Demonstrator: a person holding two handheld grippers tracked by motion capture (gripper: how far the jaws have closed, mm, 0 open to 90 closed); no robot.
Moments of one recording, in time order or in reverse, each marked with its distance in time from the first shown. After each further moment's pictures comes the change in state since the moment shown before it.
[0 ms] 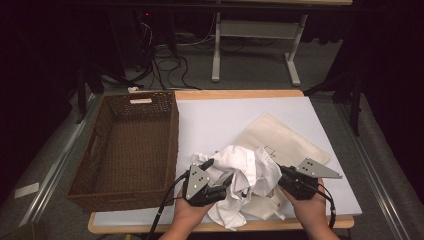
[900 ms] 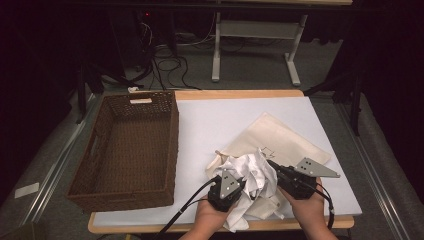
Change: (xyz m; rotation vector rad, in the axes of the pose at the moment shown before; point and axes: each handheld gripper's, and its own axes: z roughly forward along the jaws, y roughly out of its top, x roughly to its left) left arm -0.049 -0.022 0.050 0.213 -0.093 0.025; right arm 0.001 -0.001 0.004 0.005 -0.003 0.015
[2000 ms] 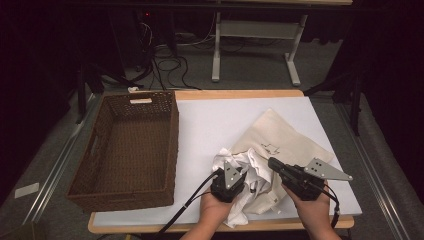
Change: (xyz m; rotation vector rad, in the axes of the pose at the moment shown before) left arm 0.007 0.006 0.006 -0.023 0.097 -0.011; right arm 0.001 0.010 -0.017 -0.097 0.033 -0.004
